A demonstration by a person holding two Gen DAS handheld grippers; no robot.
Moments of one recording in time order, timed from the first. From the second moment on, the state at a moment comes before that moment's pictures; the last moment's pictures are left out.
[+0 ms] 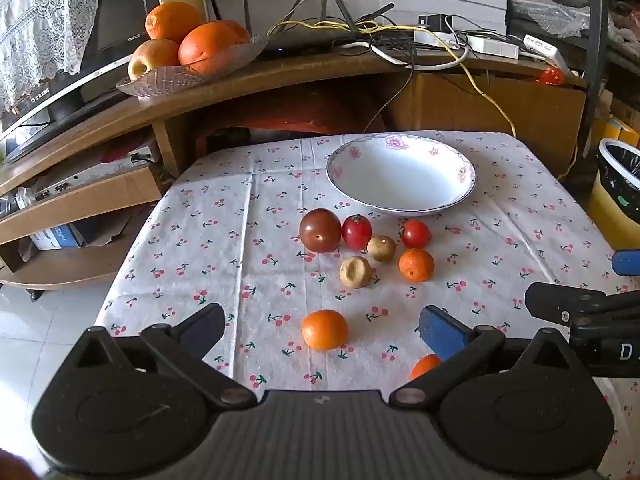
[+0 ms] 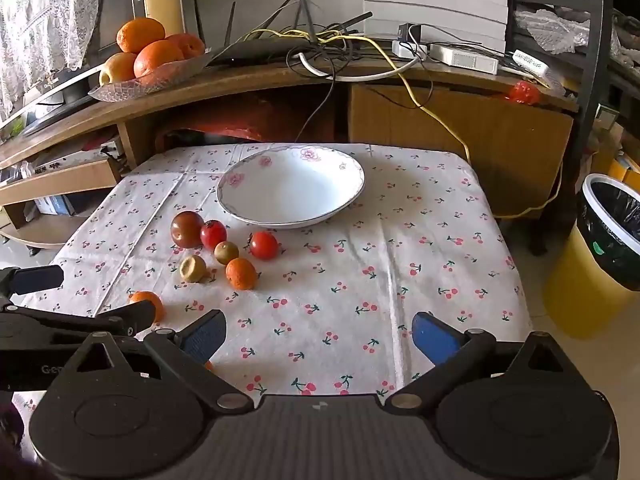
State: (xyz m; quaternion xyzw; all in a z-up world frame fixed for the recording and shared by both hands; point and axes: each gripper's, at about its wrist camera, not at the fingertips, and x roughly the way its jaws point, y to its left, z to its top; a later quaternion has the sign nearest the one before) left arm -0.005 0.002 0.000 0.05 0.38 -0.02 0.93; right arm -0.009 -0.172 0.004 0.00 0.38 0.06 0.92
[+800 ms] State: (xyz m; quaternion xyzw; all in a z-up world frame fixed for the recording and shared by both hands) left arm -0.011 0.008 -0.012 0.15 0.38 -0.03 0.91; right arm -0.010 -0.145 -0.012 -0.05 0.42 0.18 0.89
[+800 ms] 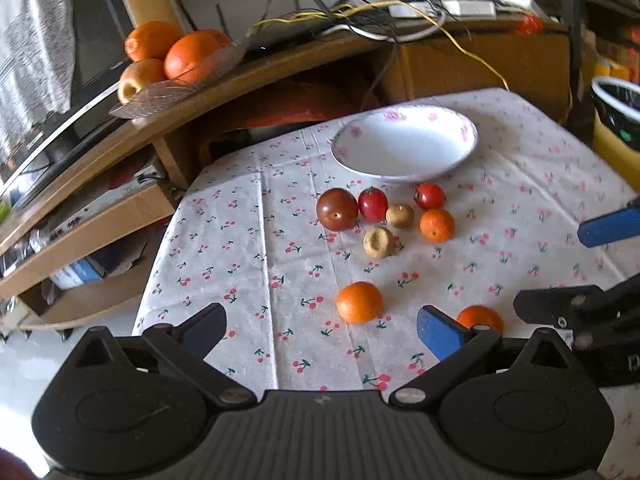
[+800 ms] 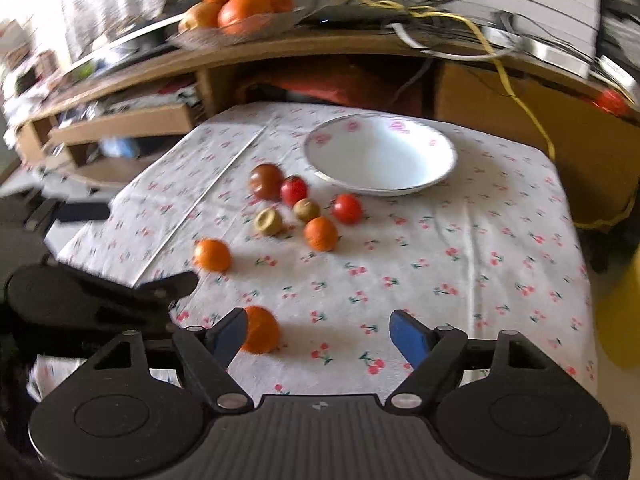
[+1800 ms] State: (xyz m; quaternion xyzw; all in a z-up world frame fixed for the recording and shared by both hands) left arm 0.040 0.013 -0.042 0.11 0.46 -0.11 0.87; right arm 0.025 -0.142 -0.036 -0.02 0.48 0.23 0.84
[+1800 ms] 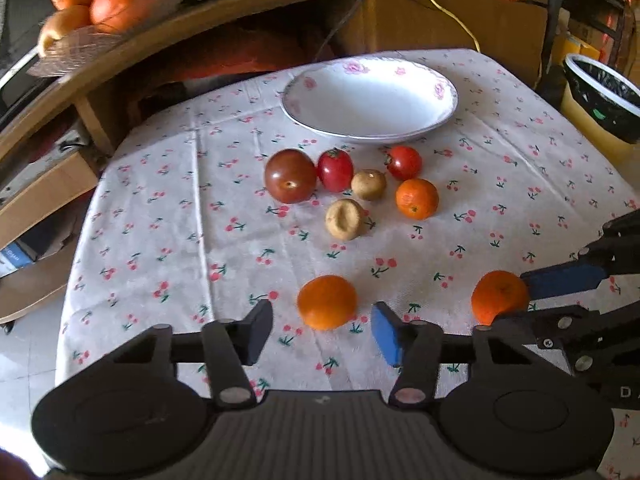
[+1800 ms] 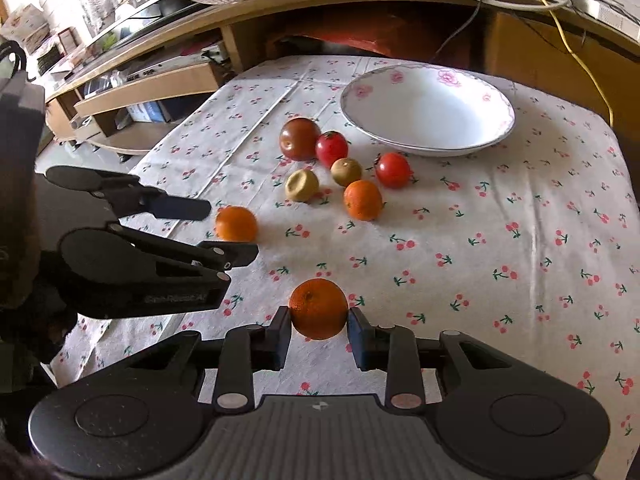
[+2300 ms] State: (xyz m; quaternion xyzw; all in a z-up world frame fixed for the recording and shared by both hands) left arm 0.053 0.021 -0.042 0.08 0.48 -0.14 0.86; right arm 0.037 -0.148 -0.039 0.00 0.49 0.21 0.84
